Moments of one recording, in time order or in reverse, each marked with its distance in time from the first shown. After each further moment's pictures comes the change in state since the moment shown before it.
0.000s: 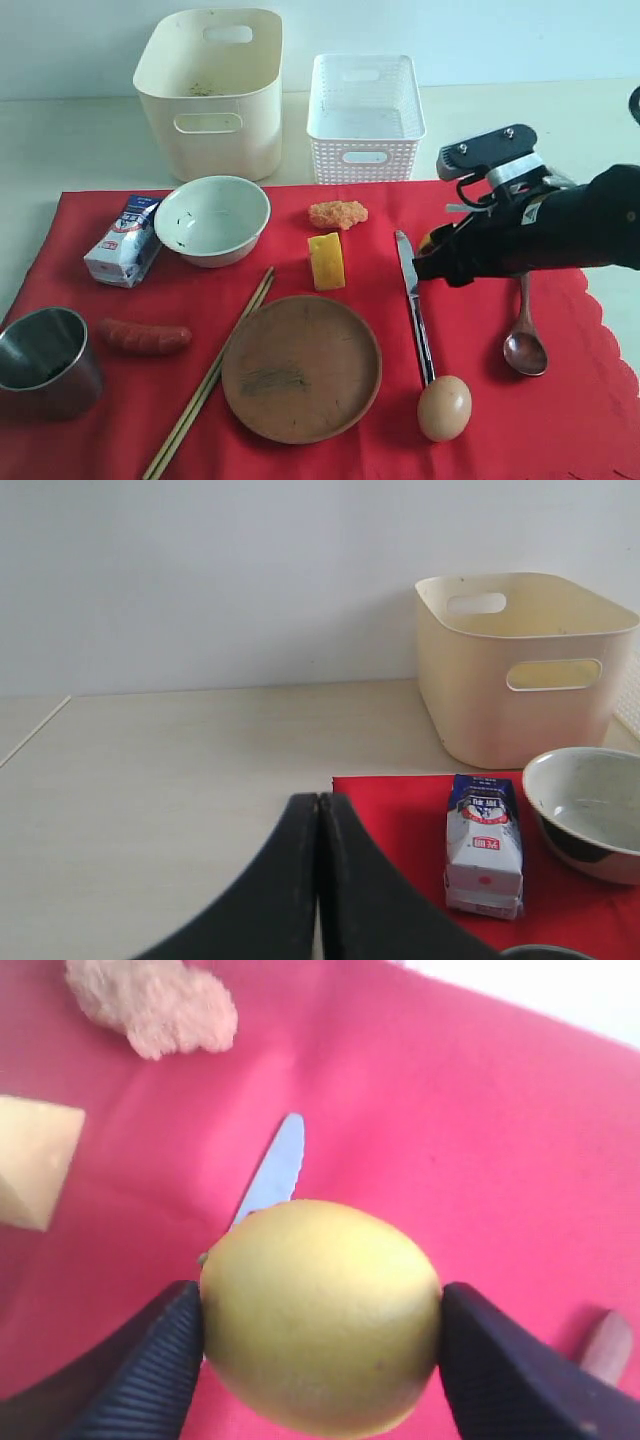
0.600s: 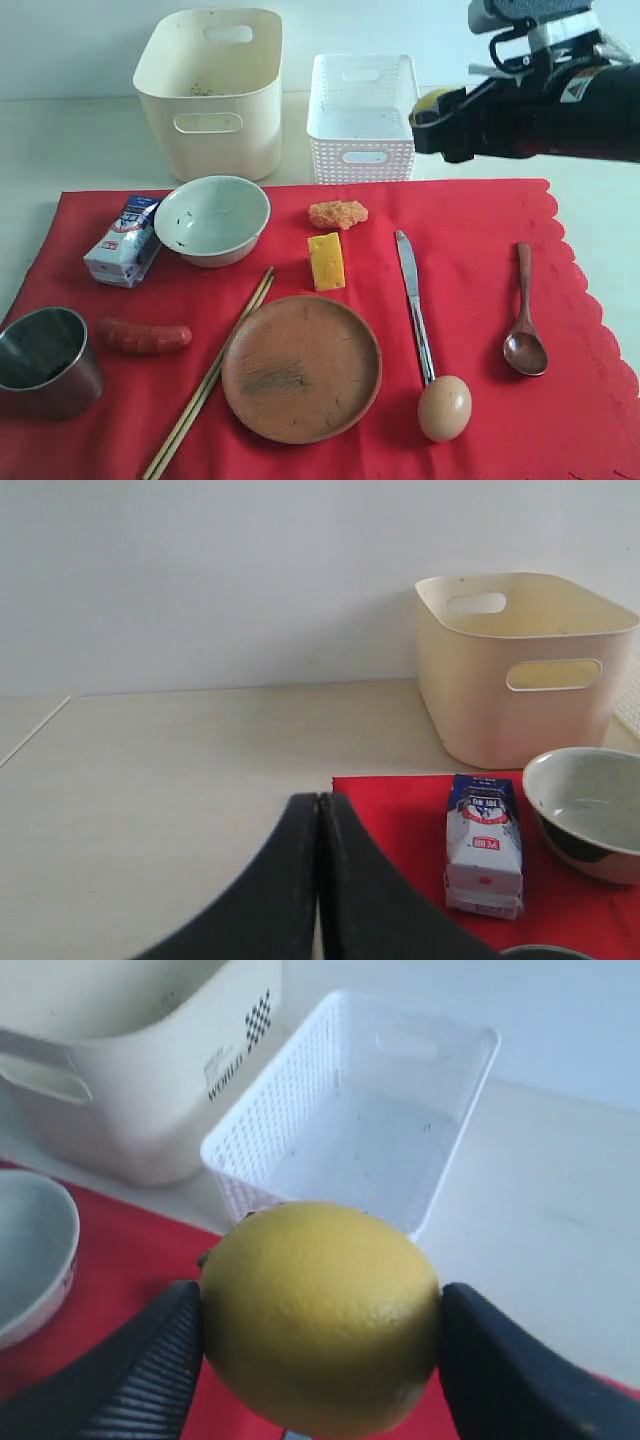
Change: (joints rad) left arm 0.000 0.000 0.000 0.000 0.000 0.000; right arm 0.000 -0.207 -0.138 0.013 0.005 0.000
